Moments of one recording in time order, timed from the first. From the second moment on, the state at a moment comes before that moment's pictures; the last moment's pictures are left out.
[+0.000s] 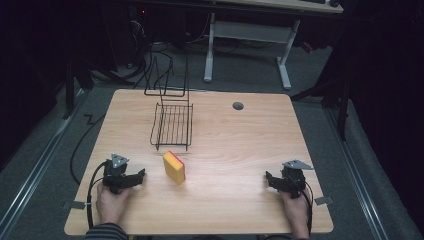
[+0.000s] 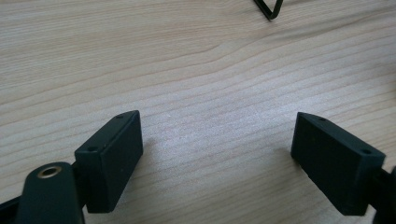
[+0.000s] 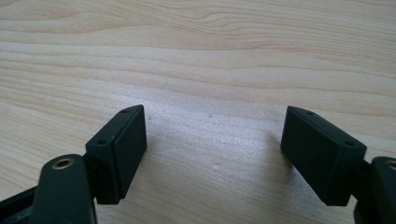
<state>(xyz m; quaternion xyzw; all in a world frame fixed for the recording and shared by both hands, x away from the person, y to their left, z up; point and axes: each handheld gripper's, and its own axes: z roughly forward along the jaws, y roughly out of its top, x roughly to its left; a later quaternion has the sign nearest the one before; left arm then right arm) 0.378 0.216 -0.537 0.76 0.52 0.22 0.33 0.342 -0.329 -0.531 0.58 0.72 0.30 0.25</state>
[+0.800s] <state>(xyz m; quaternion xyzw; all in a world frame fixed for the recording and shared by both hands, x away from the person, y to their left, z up) 0.378 0.216 -0.536 0.76 0.52 0.22 0.32 0.342 -0.329 -0.531 0.58 0.72 0.30 0.25</state>
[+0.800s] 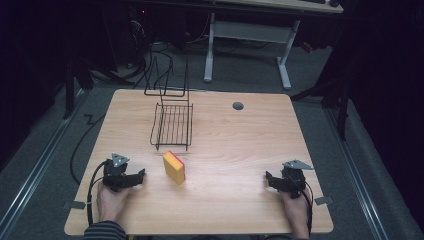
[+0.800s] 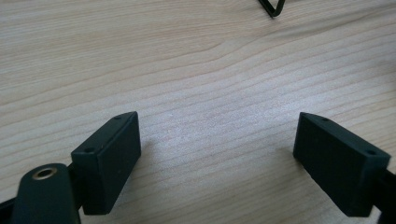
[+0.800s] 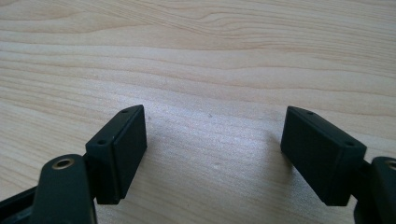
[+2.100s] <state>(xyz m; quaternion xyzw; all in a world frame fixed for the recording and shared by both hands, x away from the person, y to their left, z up) 0.353 0.212 -0.496 0.76 0.48 0.21 0.38 0.342 -0.329 -0.531 0.58 0.72 0.30 0.25</state>
